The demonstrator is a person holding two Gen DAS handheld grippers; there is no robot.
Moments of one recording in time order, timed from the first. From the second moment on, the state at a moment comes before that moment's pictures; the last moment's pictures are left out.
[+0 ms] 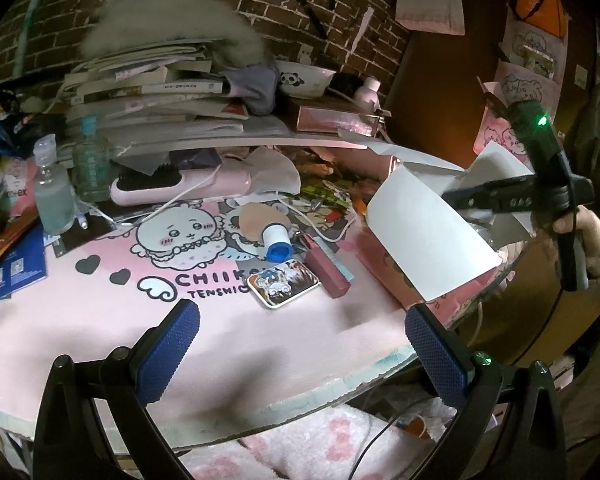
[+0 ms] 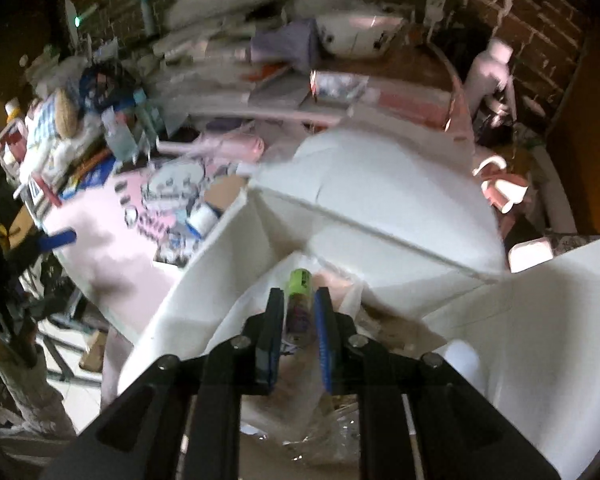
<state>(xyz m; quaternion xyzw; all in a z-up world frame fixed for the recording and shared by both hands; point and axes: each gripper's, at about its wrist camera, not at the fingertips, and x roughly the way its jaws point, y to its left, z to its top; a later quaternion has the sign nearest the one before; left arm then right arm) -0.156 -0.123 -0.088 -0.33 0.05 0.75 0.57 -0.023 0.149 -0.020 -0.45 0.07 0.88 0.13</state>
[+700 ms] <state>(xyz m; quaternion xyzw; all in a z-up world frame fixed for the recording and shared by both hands) -0.193 -0.107 -0.128 -0.37 0.06 0.77 0.52 0.022 -0.013 -0.055 -0.21 0.04 0.97 -0.10</state>
